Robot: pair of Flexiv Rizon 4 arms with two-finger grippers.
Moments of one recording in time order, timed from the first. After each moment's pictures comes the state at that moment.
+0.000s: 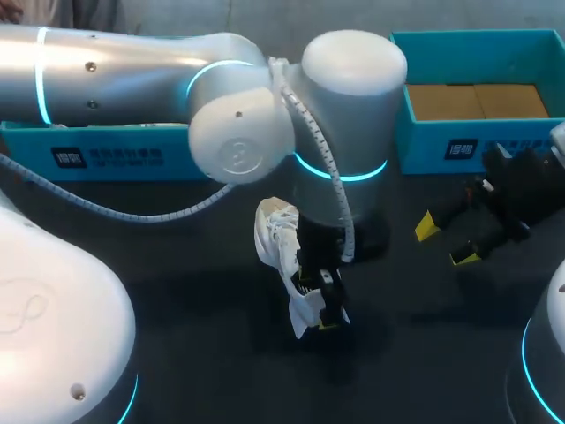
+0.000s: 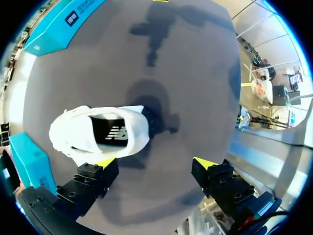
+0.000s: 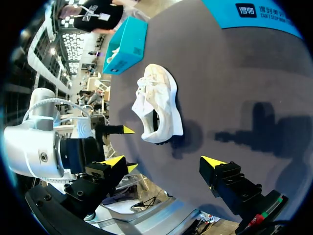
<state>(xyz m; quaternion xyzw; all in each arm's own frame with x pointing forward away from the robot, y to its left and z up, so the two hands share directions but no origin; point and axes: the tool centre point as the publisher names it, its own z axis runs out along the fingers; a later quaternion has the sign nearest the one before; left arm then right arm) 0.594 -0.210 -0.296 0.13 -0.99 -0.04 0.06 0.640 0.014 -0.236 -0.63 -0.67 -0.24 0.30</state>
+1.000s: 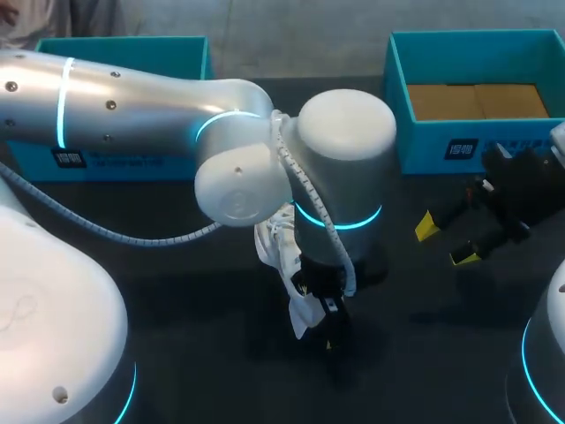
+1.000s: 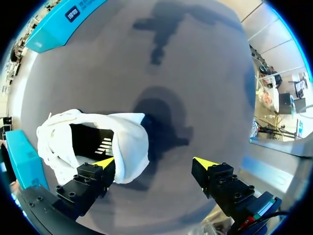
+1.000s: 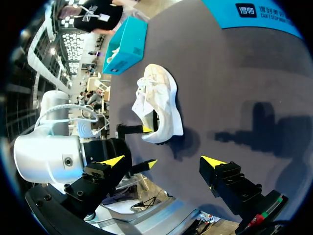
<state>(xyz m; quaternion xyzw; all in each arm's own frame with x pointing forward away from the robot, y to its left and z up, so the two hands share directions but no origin) 0.595 -0.219 -0.353 0.16 -0.99 -0.01 0.03 0.640 0.014 -0.236 -0.63 -0.67 -0.24 0.30</state>
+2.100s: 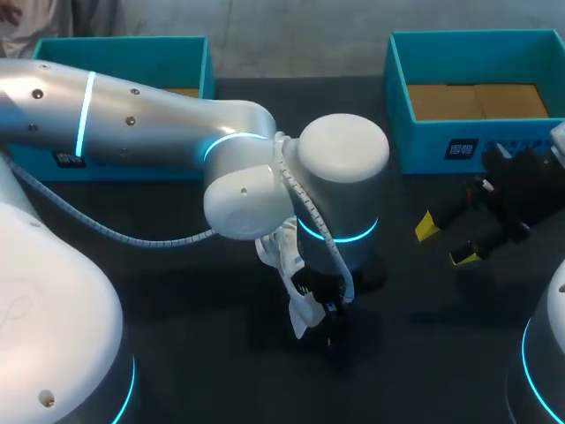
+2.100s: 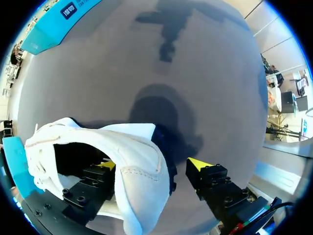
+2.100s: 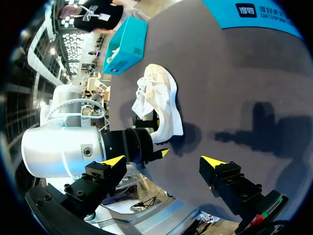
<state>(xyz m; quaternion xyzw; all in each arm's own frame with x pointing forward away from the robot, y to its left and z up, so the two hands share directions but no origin) 0.615 -0.229 -0.395 0.15 -0.99 0.00 0.02 0.640 0.014 -0.236 -0.63 -0.67 -0.24 0.30</state>
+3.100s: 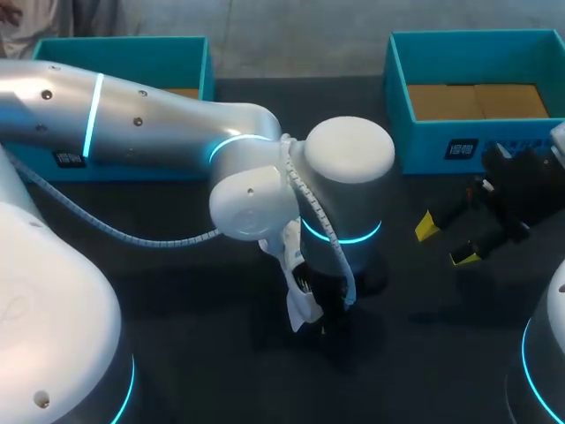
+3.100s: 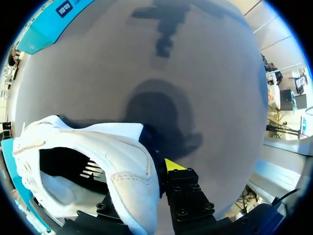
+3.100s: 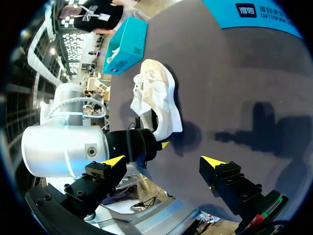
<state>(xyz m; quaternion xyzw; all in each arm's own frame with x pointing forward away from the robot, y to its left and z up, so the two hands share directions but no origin) 0.611 -0.227 -0.399 0.14 -0.99 -0.01 0.03 0.640 0.014 -0.236 -0.63 -0.67 -0.24 0.30</state>
